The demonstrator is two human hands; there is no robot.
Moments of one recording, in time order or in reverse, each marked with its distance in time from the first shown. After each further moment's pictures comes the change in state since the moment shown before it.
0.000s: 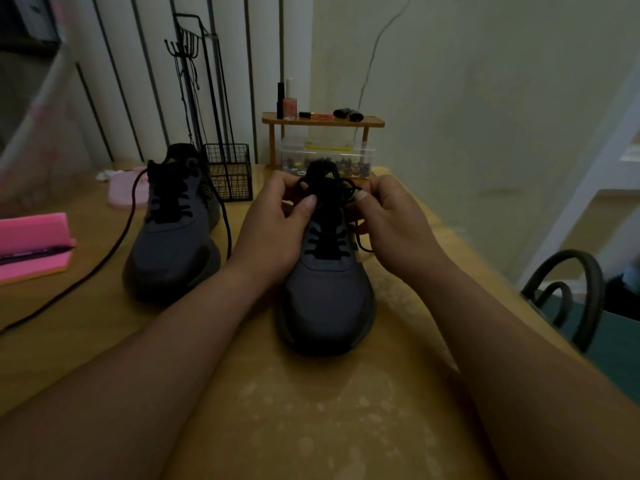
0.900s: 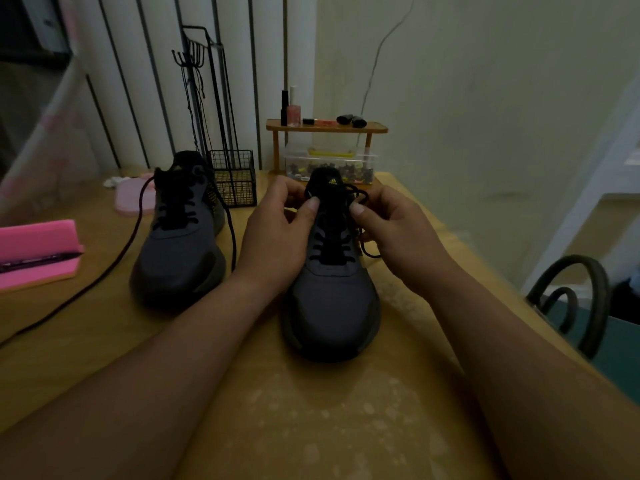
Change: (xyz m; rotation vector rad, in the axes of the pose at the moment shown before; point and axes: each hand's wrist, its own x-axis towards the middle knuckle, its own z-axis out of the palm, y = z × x) left_hand -0.002 0.001 0.000 0.083 0.070 0.047; right_hand -0.001 0.005 -0.003 0.126 -0.065 0.038
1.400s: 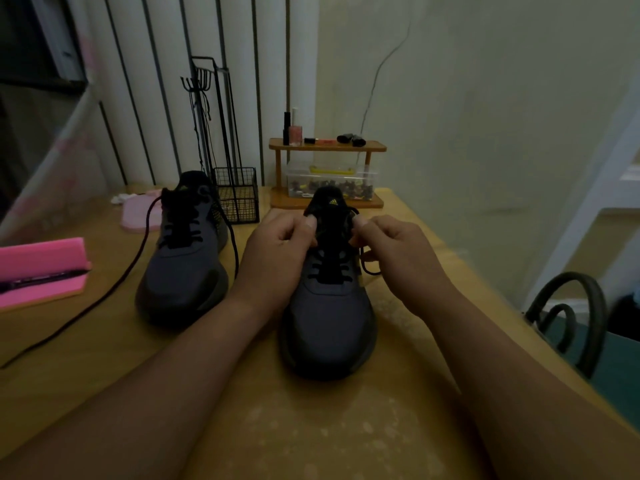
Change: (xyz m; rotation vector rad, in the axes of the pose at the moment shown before) left_hand -0.005 0.001 -0.006 0.001 -0.036 -0.042; right_hand -0.010 -0.008 -0.004 -0.078 0.026 0.000
